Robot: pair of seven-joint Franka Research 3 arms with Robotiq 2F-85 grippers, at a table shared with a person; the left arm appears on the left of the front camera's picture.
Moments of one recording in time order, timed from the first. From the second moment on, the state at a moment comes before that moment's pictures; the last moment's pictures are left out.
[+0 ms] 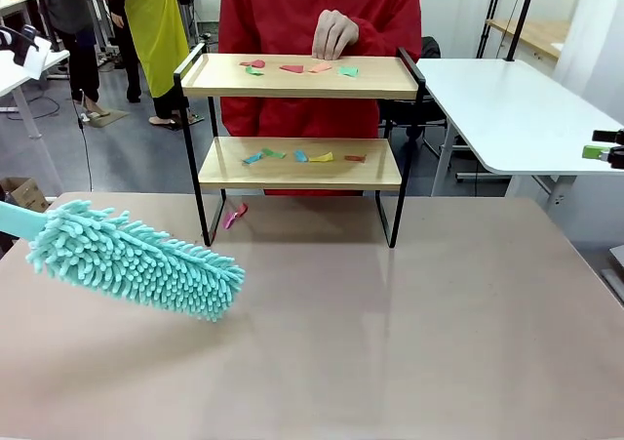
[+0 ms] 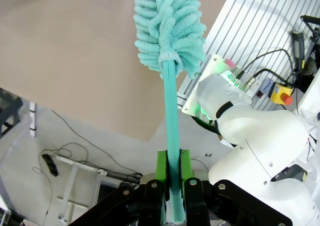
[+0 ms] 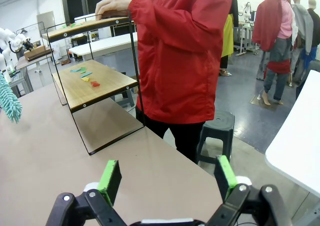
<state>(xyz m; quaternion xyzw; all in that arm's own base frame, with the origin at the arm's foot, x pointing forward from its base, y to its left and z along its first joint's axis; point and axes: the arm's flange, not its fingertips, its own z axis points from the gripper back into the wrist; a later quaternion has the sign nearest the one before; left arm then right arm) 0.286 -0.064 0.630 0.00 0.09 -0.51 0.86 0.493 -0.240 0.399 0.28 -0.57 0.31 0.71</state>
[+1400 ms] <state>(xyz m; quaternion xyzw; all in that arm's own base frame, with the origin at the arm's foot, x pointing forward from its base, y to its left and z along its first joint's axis) 0.291 -0.068 0.643 -0.05 0.04 -0.54 0.84 0.493 -0.240 0.399 0.28 -0.57 0.31 0.71</state>
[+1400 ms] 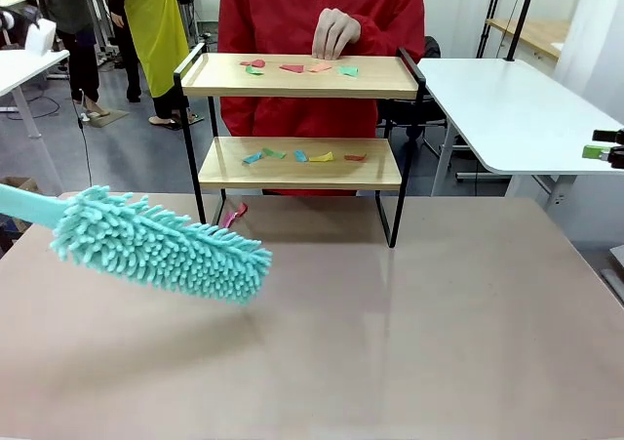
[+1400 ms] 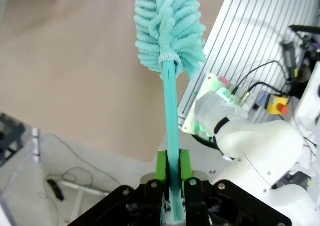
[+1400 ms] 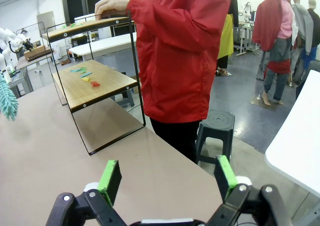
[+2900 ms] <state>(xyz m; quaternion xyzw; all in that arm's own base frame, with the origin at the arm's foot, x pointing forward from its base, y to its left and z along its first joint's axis) 0.273 -0.310 0.826 -0.17 -0.25 -0.33 0.89 0.493 -0.240 0.399 0.28 -0.57 0.31 0.71</state>
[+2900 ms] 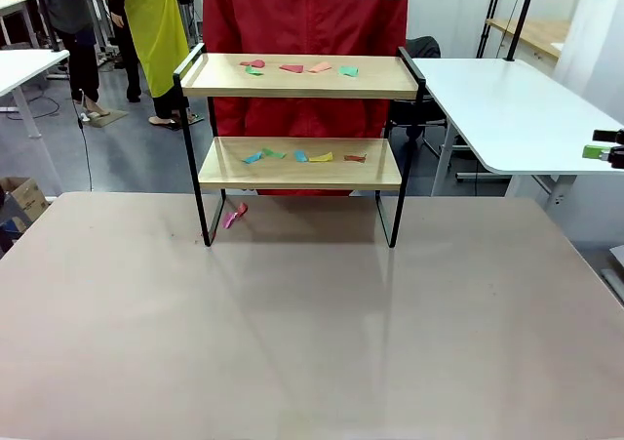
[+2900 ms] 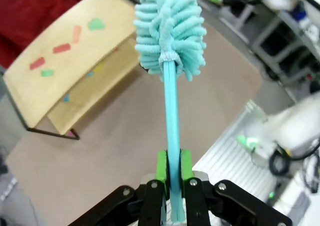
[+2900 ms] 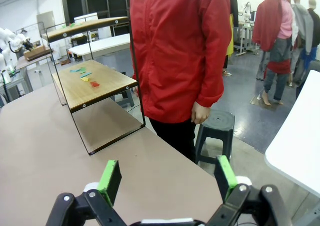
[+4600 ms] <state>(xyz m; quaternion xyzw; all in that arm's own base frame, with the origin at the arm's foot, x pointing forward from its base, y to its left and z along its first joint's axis) 0.341 -0.513 0.707 0.04 -0.25 -0.11 0.96 0.494 -0.240 0.399 0.28 -0.57 0.31 0.71</state>
